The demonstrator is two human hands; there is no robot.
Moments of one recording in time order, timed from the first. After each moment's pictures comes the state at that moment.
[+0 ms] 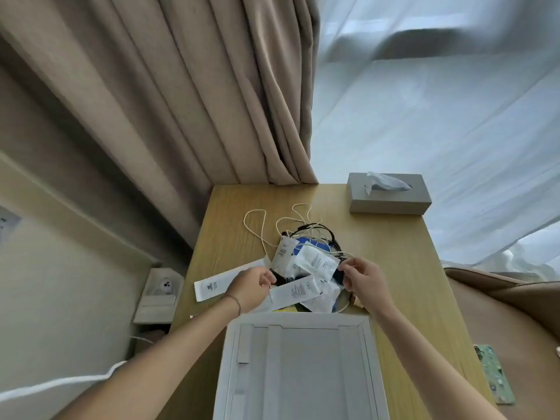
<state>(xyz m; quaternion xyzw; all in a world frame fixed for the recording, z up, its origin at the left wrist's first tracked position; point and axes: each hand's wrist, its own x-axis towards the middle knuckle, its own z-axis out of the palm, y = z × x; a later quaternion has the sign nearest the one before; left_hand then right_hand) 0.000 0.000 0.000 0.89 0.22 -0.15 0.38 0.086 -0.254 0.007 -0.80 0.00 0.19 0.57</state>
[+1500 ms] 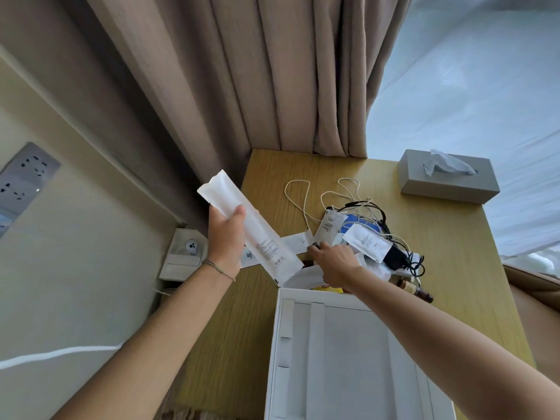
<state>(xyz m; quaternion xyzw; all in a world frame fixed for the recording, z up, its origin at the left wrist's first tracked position) -0.038 0.091 0.076 0.59 0.40 0.20 0.67 0.075 -0.093 -0.050 -0.88 -0.42 0.19 -0.10</state>
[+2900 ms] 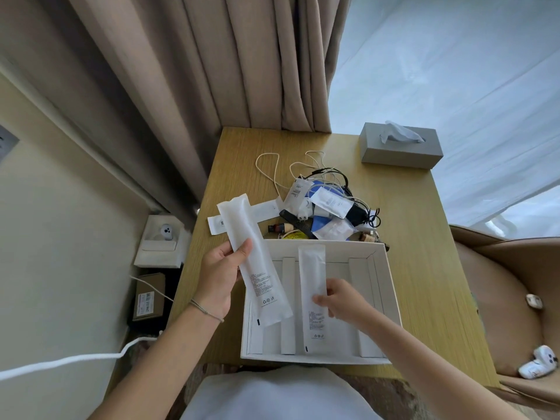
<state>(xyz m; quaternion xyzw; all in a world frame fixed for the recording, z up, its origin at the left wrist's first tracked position) -0.157 -0.002 0.051 0.53 0.40 0.06 0.75 -0.075 -0.232 -0.035 -0.83 -0.08 0.42 0.35</state>
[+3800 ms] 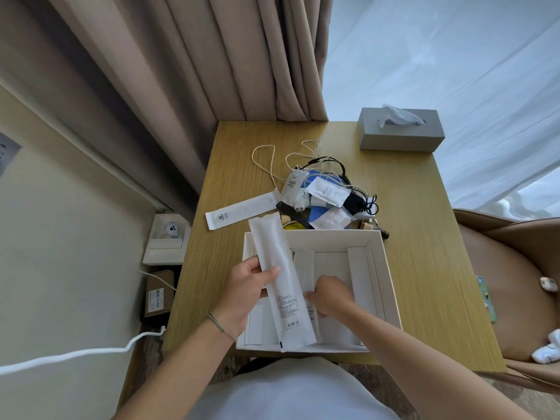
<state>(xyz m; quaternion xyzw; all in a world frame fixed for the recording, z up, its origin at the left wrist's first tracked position) -0.169 -0.051 0.039 0.59 0.35 -0.06 0.72 -0.080 -0.215 -0.084 -0.90 -0.06 0.41 0.16</state>
